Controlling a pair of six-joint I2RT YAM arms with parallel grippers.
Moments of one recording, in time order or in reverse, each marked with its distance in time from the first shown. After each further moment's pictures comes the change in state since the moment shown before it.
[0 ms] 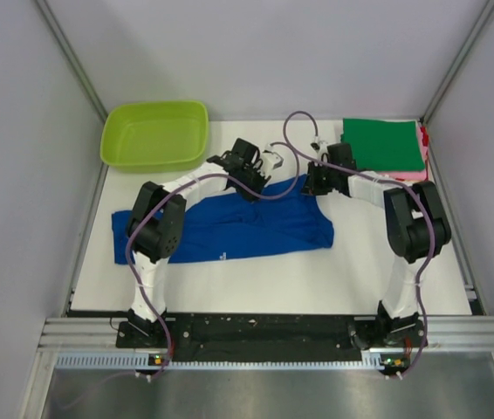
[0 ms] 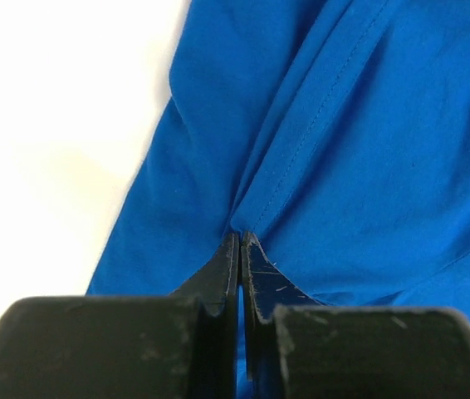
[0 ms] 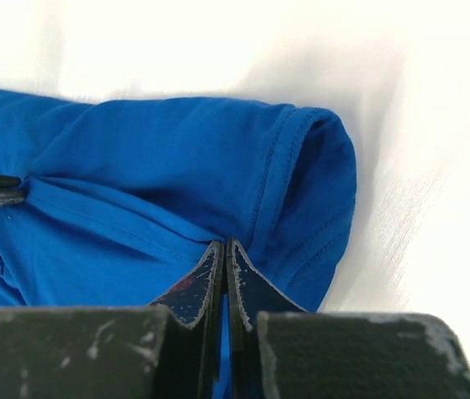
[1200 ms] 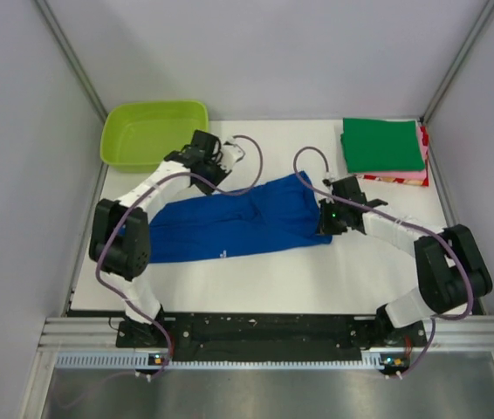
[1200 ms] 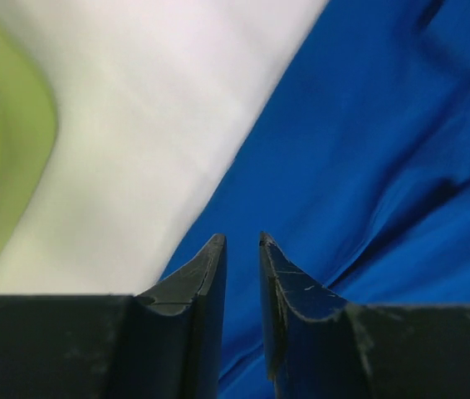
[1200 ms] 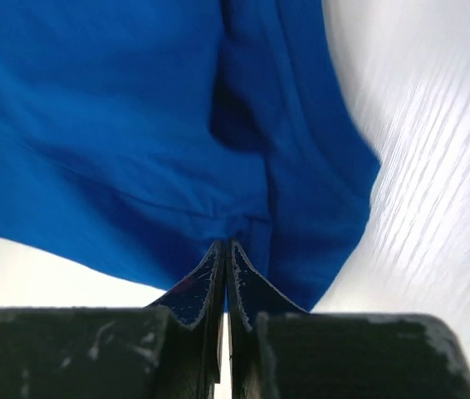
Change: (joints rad) left arm 0.116 -0.213 -0.108 -0.105 -0.249 0.187; right arm 0.082 -0.434 -0.360 -0.188 0.198 0.122
